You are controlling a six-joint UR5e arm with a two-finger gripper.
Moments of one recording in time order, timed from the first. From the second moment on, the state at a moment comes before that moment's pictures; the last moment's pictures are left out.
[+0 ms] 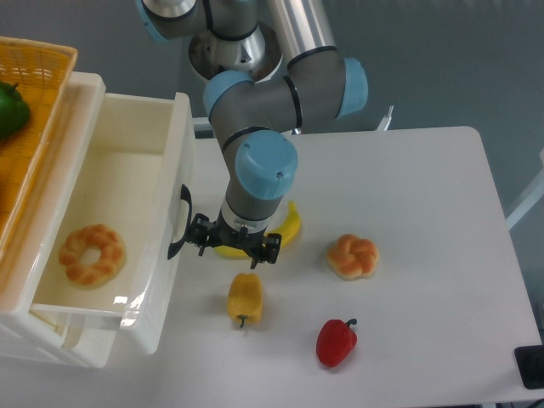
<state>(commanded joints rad) 2.33 -1.93 -1.62 -1.20 1.33 0.51</state>
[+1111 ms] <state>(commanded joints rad) 2.21 -1.92 -1.61 -1.19 1.34 0.51</state>
